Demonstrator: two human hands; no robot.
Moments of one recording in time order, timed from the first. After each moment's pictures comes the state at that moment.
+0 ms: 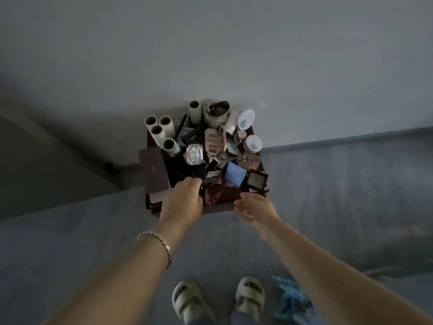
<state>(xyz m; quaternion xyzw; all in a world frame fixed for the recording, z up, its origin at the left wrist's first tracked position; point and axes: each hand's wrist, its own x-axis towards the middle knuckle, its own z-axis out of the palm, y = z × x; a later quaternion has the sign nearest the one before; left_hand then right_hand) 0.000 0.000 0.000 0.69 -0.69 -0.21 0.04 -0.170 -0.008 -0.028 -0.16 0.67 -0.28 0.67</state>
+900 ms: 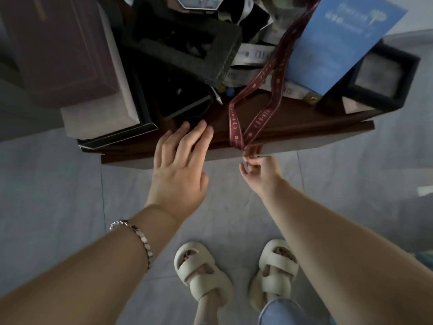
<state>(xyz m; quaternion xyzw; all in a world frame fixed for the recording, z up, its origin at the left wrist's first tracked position) 0.049 -0.003 -0.337 0.62 -0.77 -0.06 0.14 -0.113 -0.051 -0.437 0.16 0.57 -0.41 0.69</state>
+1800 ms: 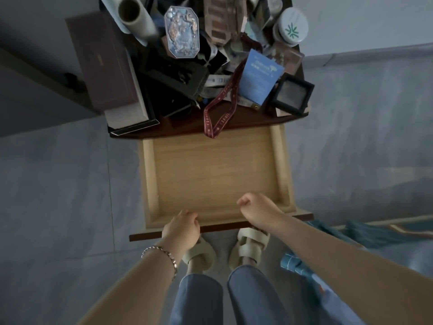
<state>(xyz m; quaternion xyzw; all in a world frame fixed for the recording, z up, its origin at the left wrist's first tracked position) 0.000 0.120 -0.287 0.69 -0.50 -0.47 -0.23 -0.179 0.060 -0.251 -0.49 0.64 0.15 0.57</state>
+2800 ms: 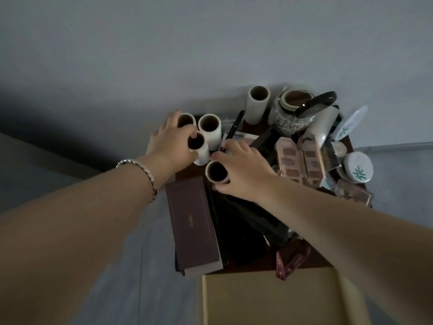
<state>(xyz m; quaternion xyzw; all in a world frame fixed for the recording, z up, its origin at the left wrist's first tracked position) 0.193 -0.270 -0.154 0.72 -0.66 -0.19 -0.03 0.022 -0.257 -0.164 -0.87 0.45 0.06 0.20</state>
